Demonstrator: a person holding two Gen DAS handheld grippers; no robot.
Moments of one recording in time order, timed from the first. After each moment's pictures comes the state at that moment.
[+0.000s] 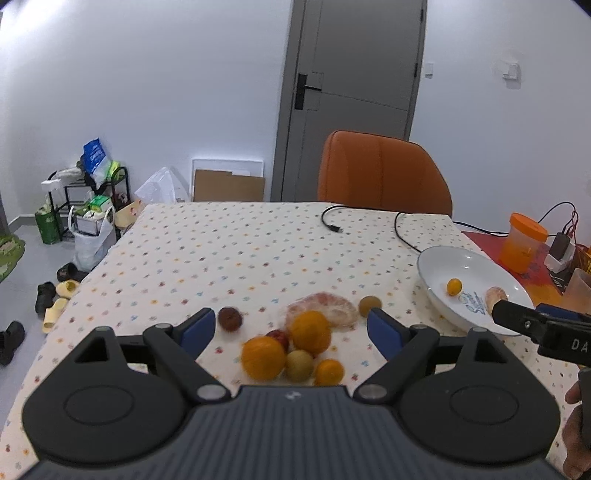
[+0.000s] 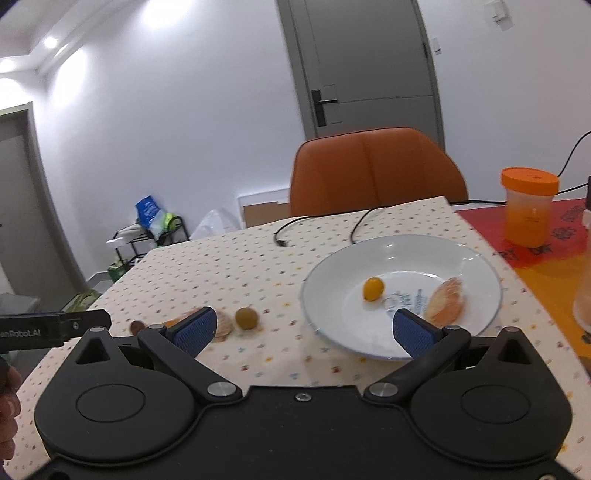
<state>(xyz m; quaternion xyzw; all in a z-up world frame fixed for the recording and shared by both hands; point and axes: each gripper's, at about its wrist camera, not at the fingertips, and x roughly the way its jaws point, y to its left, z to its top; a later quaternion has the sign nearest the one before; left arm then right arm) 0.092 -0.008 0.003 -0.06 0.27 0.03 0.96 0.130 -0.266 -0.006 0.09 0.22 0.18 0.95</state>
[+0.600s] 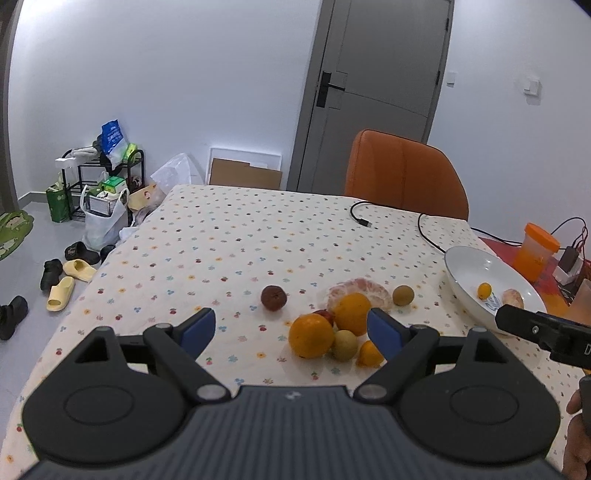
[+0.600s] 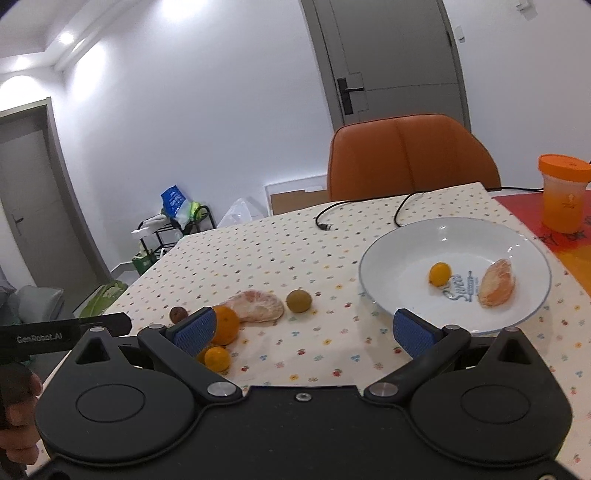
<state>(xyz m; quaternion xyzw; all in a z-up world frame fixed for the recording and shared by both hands) 0.075 0.031 -0.011 -0.10 0.27 0.05 0.96 0.119 -0.231 -0.009 0.09 0.24 0.22 0.94</state>
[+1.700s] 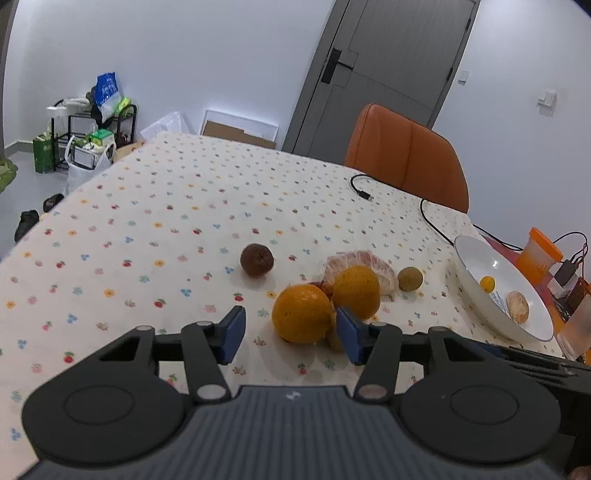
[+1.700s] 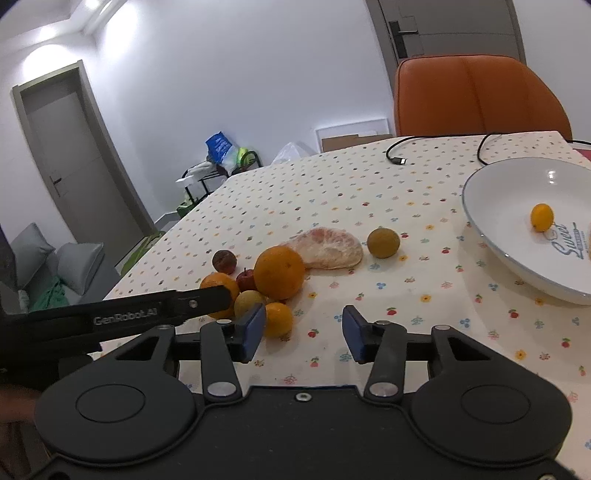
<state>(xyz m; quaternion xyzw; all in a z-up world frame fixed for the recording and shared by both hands) 0.111 0.034 -0.058 -0.17 0.30 0.02 0.94 0.147 -0.174 -0.042 0.08 0.31 0.30 0.90</state>
